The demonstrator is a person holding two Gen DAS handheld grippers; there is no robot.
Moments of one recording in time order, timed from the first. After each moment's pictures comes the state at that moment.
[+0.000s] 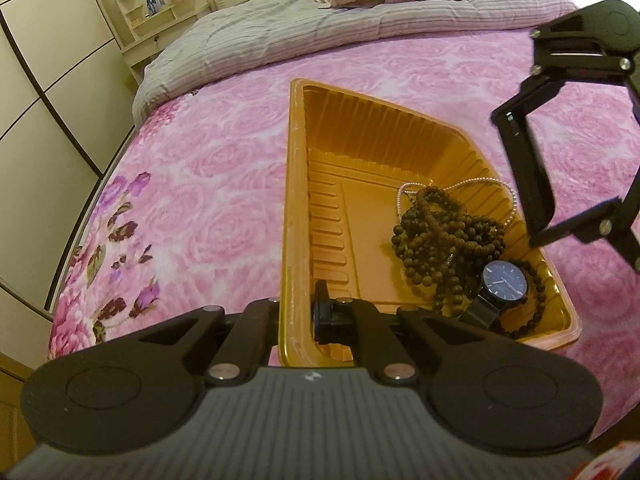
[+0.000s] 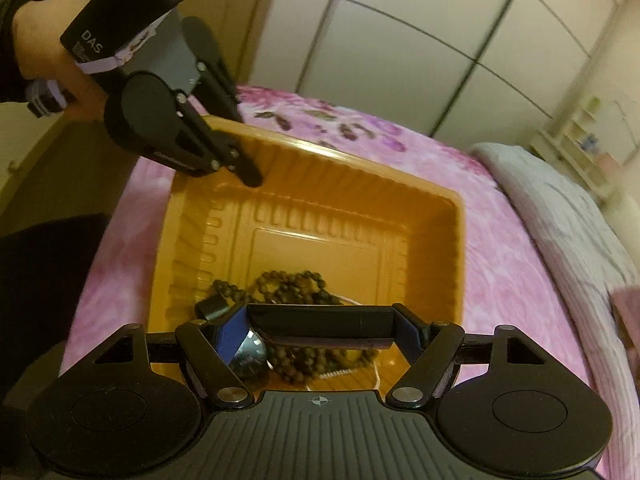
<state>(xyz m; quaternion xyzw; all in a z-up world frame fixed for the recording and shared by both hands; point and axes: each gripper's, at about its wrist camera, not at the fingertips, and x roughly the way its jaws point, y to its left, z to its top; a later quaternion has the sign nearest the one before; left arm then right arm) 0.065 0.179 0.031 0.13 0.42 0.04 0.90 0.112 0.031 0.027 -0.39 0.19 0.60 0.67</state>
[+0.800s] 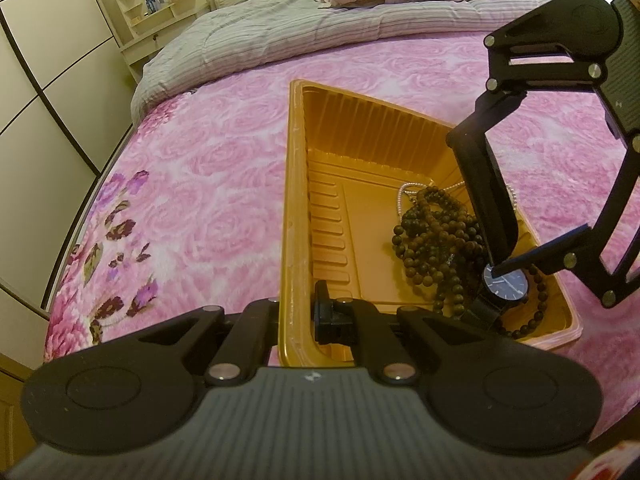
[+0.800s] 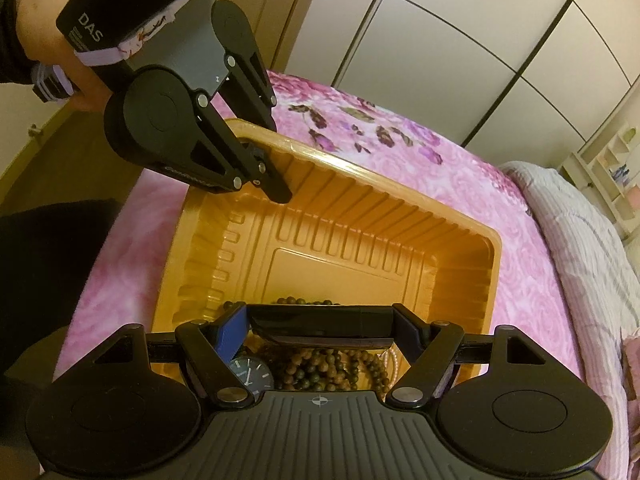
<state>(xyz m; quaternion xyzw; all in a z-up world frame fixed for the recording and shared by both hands) 0.065 0.181 0.028 0.12 0.42 0.04 0.90 0.106 0.062 0.017 -0.43 0.18 0.61 0.64</state>
